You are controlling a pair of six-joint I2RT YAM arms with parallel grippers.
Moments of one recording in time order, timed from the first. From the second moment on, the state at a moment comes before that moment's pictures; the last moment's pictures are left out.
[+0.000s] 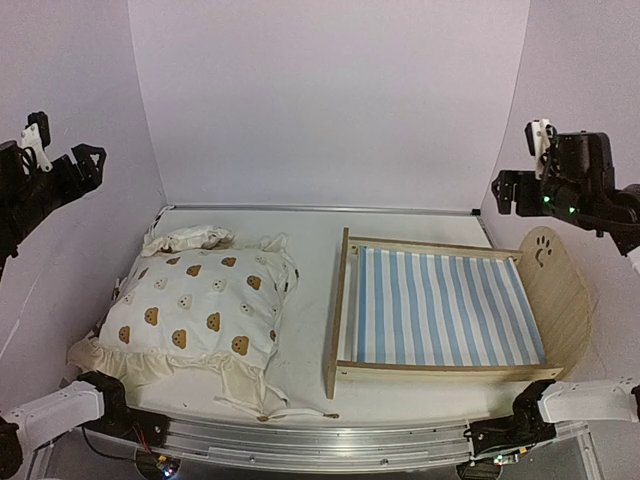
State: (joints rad) left arm -0.20 0.76 1.33 -0.66 -0.18 -0.29; right arm 0.49 1.02 1.43 -0.86 0.45 0.12
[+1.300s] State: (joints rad) left arm -0.56 1.84 1.24 -0.65 -0.11 -0.27; right arm 0.53 1.28 1.13 -0.48 -0.25 0.24
